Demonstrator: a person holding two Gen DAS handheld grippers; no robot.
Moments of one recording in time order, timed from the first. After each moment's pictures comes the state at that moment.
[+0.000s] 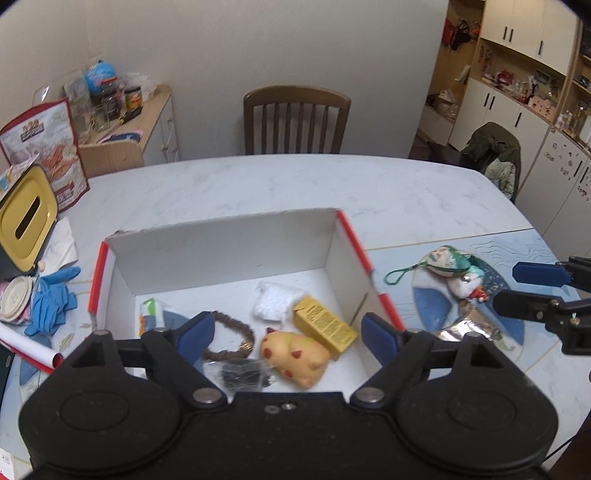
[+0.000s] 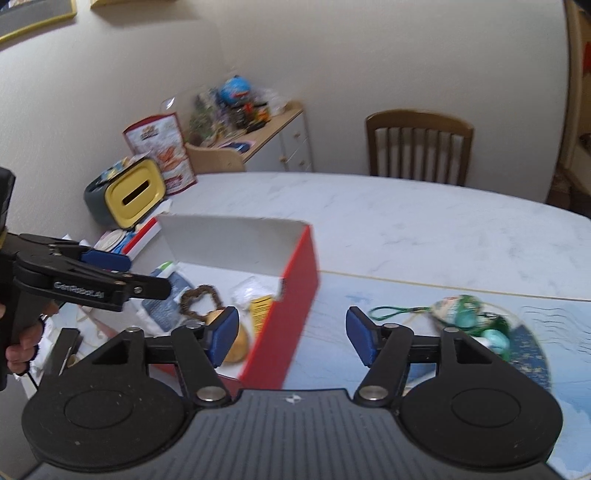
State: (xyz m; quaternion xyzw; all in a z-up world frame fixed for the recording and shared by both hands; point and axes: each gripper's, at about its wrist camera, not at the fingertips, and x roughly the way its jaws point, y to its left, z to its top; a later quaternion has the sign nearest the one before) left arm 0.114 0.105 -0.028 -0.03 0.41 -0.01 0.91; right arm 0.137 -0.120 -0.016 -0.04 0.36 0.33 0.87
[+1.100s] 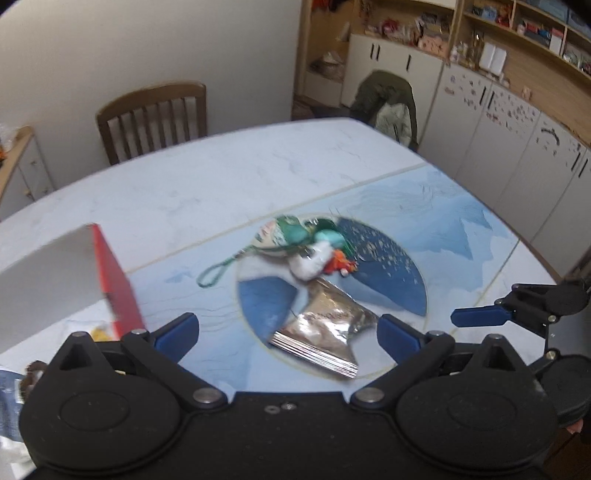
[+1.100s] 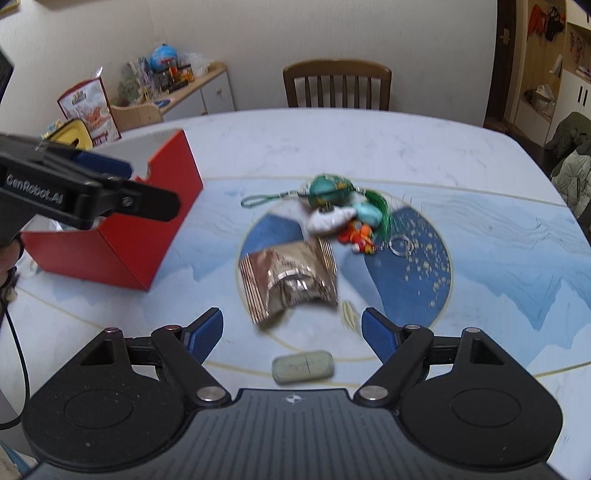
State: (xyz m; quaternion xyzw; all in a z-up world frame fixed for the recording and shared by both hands) left arm 0.142 -0.074 -0.076 0.05 0.42 -0.17 0.89; right arm 0.113 -0.257 -0.094 -0.05 0.42 0.24 0.87
